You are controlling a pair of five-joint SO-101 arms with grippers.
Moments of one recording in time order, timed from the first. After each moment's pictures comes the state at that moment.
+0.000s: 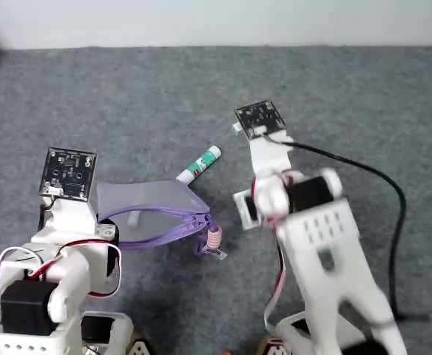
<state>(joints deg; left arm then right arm) -0.9 -65.0 32.7 98.7 0.9 -20.6 -26.8 20.5 86.8 0.6</state>
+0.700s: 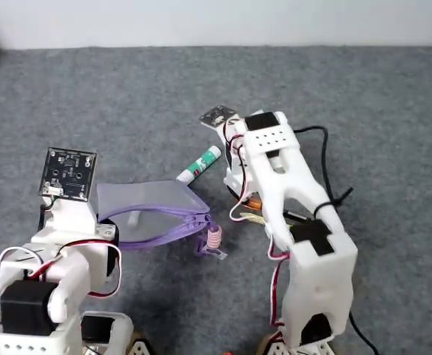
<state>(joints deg) -0.9 -65.0 32.7 98.7 0.9 -17.8 26.8 -11.3 84.9 23.8</state>
